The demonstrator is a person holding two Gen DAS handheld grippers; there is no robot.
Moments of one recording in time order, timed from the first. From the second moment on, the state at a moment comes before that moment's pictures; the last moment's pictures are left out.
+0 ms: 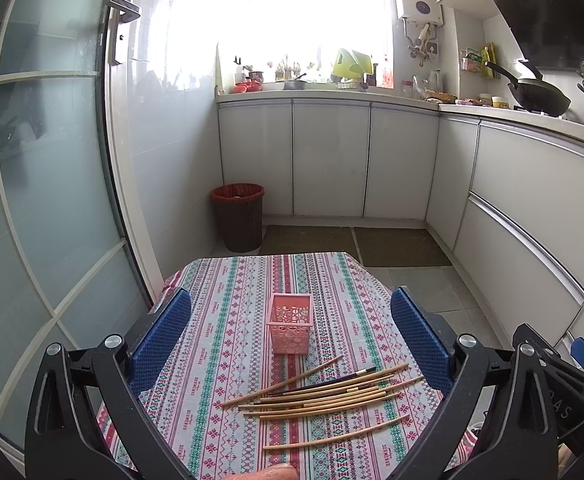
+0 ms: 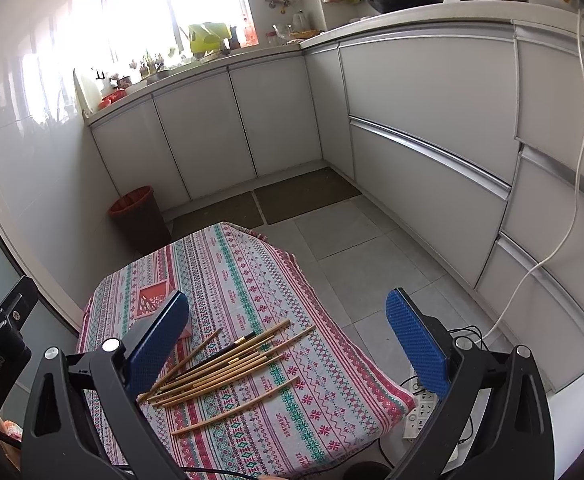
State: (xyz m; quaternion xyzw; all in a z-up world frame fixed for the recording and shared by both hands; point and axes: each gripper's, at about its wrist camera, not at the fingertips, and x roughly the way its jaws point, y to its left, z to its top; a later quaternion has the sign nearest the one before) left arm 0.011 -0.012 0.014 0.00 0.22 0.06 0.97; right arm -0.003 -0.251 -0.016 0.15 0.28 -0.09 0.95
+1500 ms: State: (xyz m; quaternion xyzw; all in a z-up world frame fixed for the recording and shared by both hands) left arm 0.285 -0.115 -0.268 0.18 0.65 -0.19 0.72; right arm 0.088 -0.336 -0.156 0.40 0.50 -0.06 0.77
